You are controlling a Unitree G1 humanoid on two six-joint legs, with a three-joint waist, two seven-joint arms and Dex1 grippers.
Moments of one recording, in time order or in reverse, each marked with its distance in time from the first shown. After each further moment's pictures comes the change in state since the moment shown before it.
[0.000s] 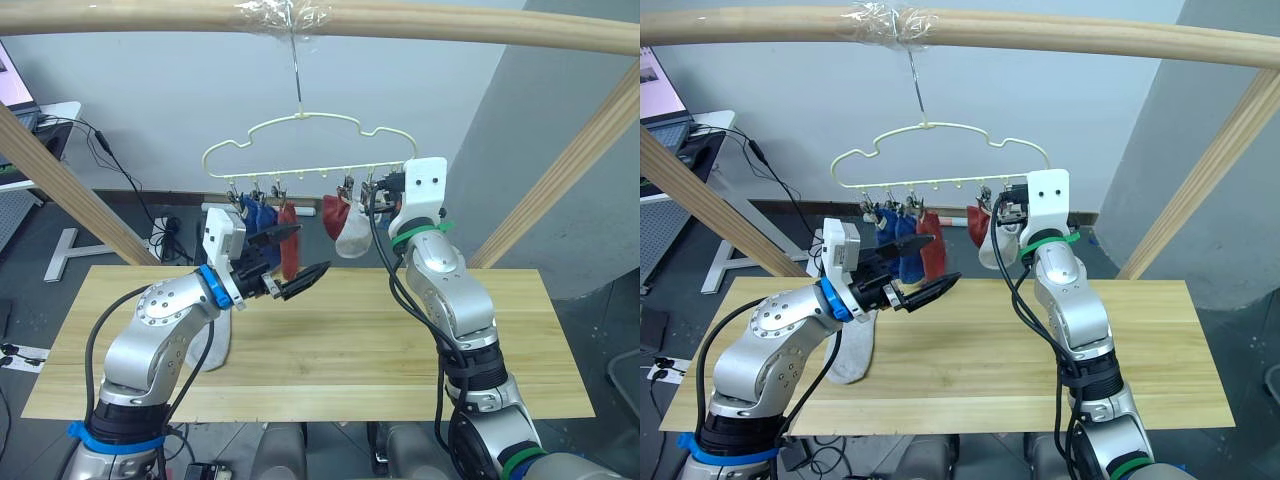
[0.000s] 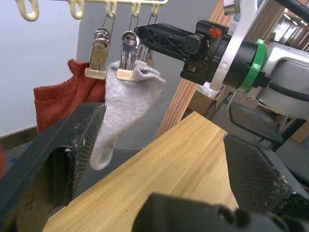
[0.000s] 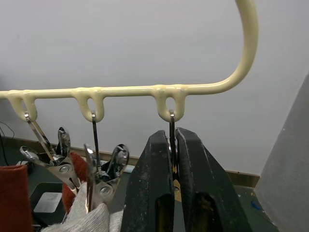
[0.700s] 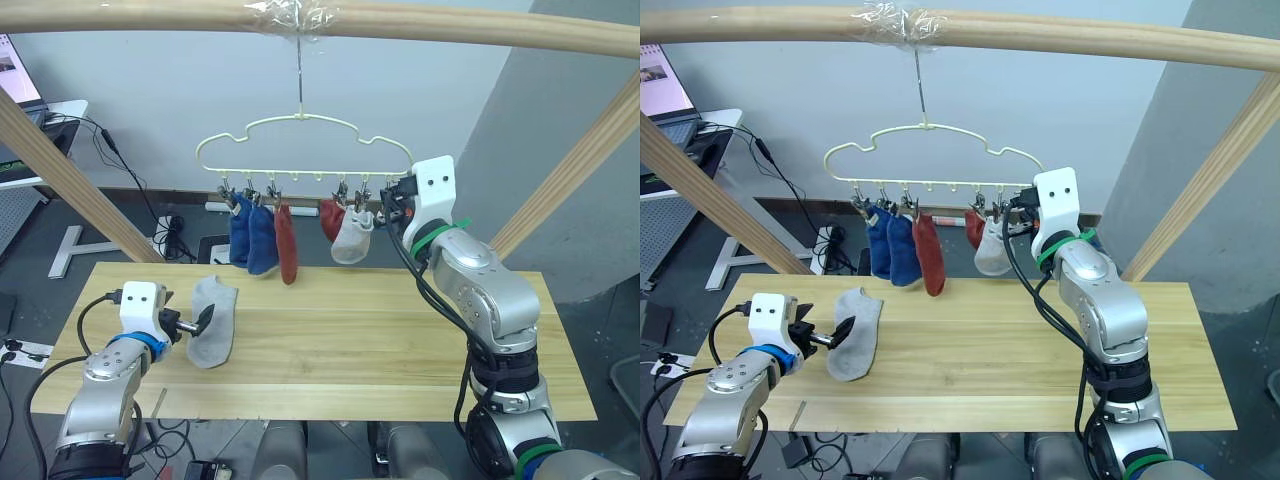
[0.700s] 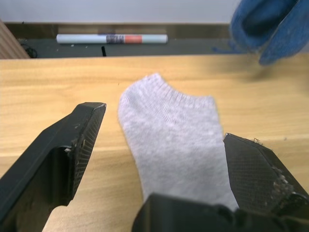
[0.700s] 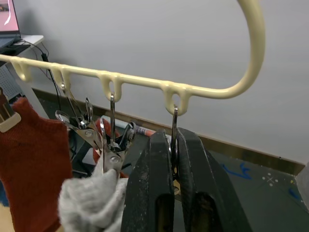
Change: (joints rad) left arm 0.202 0.036 0.175 0.499 0.335 -0.107 0.308; right arm -0.012 -0.117 -0.073 -0.190 0.139 0.354 0.215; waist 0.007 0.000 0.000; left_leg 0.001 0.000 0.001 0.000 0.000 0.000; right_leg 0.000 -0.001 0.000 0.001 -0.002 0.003
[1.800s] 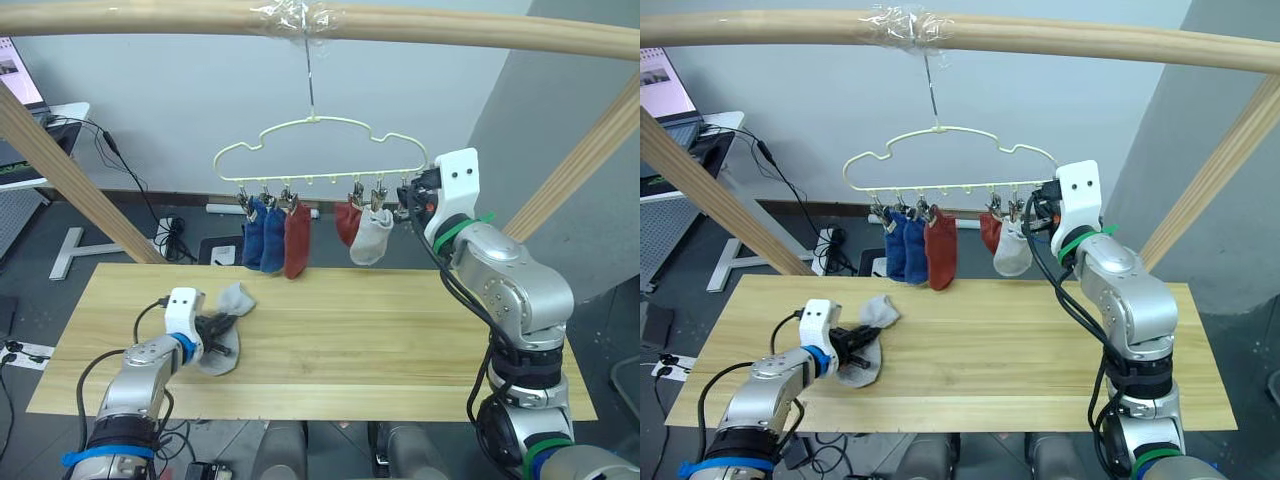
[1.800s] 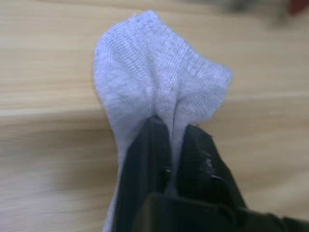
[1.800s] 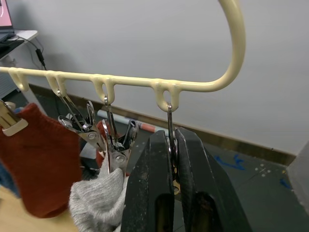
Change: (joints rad) left arm -0.107 -0.040 -0.139 0.172 -0.014 0.035 -0.231; right arm -0.033 -0.069 -0.109 -0.059 0.071 0.155 0.046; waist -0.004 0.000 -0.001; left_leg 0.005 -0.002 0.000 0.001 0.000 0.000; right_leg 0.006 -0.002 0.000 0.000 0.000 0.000
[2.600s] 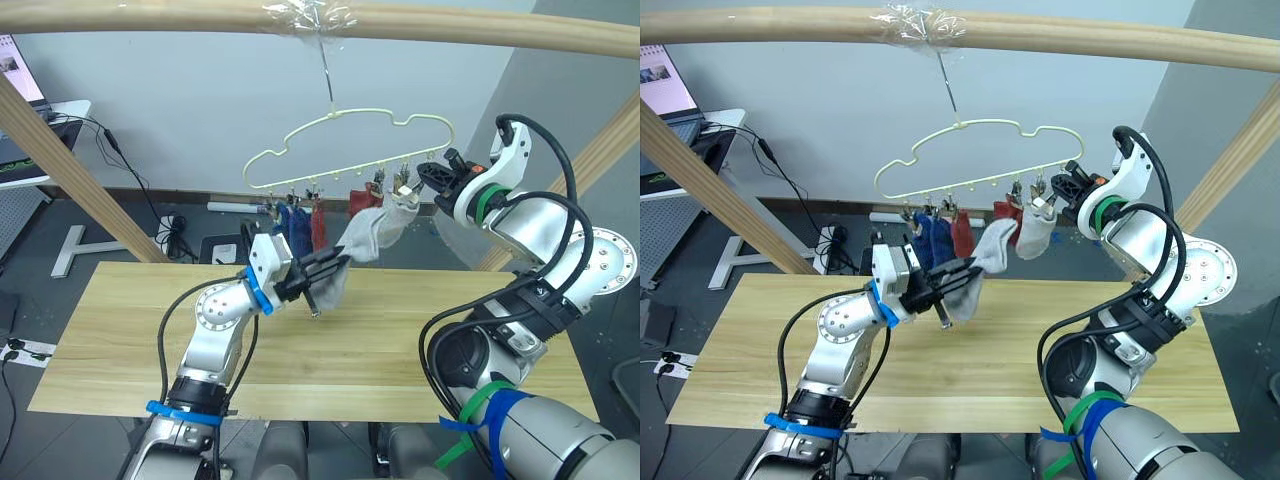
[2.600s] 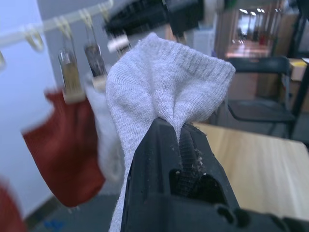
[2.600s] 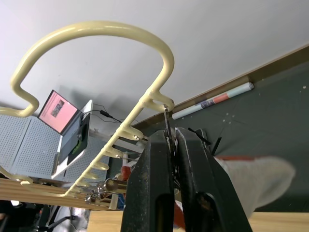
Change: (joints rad) left arm -0.216 -0.217 -0.176 -0.235 -0.028 -0.672 -0.223; right arm -0.411 0.317 -0.876 0.121 0.531 0.535 -0.527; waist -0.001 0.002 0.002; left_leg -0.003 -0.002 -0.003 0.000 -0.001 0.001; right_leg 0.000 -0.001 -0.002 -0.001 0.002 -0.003
